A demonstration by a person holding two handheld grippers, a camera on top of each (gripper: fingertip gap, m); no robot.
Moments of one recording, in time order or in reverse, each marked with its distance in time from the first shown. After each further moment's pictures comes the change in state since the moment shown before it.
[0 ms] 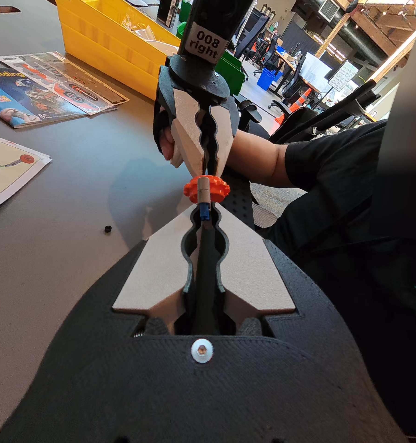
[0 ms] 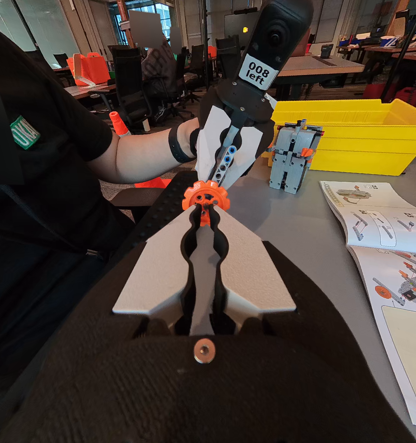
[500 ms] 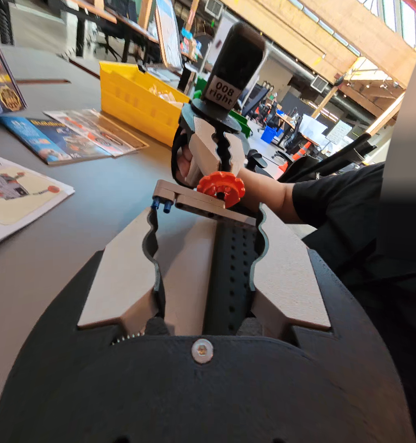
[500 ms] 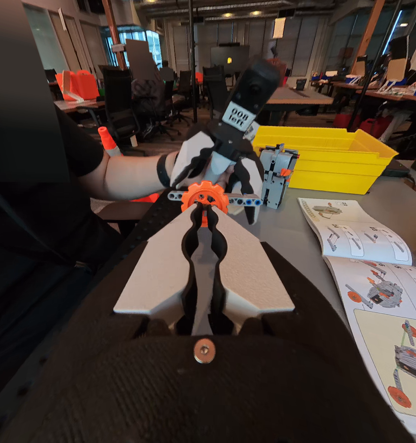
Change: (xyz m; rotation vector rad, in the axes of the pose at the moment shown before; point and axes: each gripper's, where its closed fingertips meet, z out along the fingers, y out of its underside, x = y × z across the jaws) left arm -0.011 -0.019 0.006 0.211 -0.043 -0.004; right arm 0.007 -0.017 -0.011 0.084 0.060 -0.046
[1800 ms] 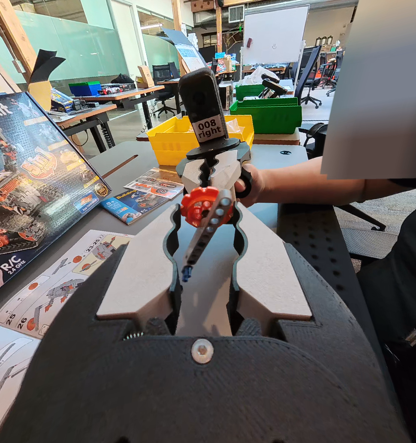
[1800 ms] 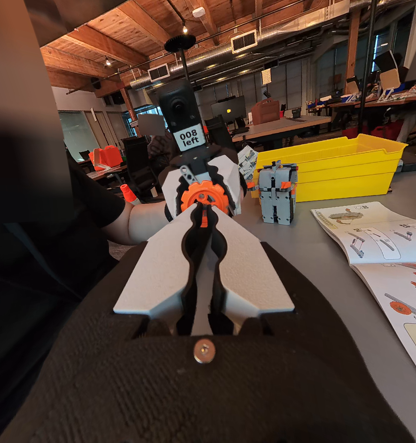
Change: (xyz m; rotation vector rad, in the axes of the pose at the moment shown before) left arm 0.002 -0.020 0.012 0.052 -0.227 0.510; right arm 0.014 -0.010 0.005 0.193 -0.019 0.202
